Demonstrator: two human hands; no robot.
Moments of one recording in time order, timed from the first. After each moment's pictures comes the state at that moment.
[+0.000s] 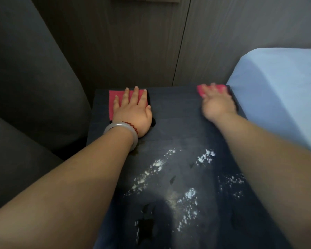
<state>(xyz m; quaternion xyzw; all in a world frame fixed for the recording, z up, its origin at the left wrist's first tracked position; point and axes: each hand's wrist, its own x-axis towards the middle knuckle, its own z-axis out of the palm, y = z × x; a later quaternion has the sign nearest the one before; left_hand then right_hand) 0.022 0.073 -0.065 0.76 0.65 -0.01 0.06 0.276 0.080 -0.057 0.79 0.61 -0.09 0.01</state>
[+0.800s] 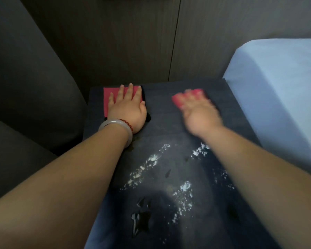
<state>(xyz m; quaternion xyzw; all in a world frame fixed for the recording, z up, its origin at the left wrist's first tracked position) 0.022 0.071 -0.064 0.76 0.64 0.00 0.06 0.237 0.024 -0.062 0.71 0.70 -0.05 -0.01</state>
